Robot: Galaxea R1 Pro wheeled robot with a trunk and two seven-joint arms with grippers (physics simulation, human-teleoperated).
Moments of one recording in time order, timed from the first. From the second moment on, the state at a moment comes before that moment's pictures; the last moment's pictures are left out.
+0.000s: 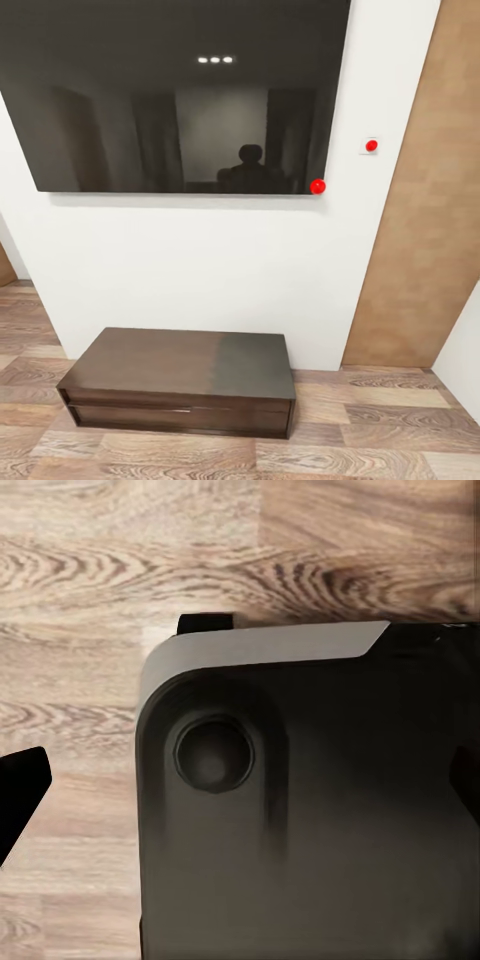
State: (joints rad) left arm 0.00 -0.01 0.00 -0.15 0.00 -0.05 0.00; right arm 0.00 0.00 -0.01 0.00 0.00 0.00 0.00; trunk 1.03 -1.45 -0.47
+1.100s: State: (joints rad) left arm 0.00 -0.01 0.00 -0.15 0.00 -0.04 0.00; right arm 0.00 0.00 -0.01 0.00 0.00 0.00 0.00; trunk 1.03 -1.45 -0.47
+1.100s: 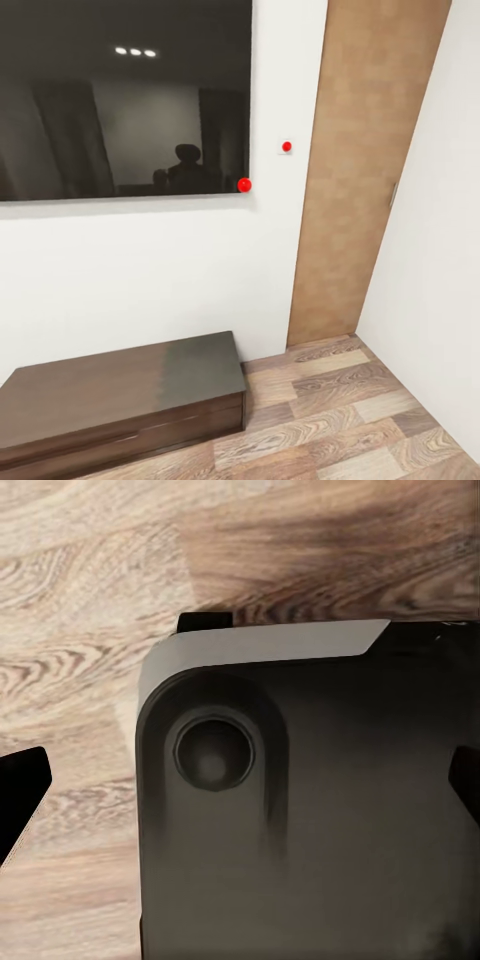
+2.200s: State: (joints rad) left arm 0.00 -0.01 0.00 -0.15 0.00 -0.04 0.00; right arm 0.00 0.00 -0.01 0.00 0.00 0.00 0.00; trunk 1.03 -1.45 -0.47
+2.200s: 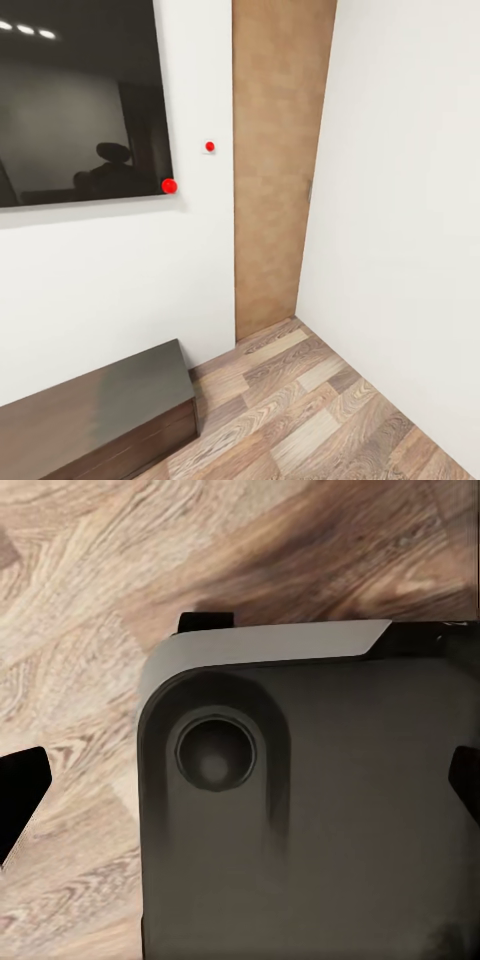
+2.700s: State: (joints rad) left arm 0.00 -0.01 0.00 -0.15 0.00 -0.05 0.00; right arm 0.00 0.00 -0.01 0.00 0.00 0.00 0.00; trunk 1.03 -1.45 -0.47
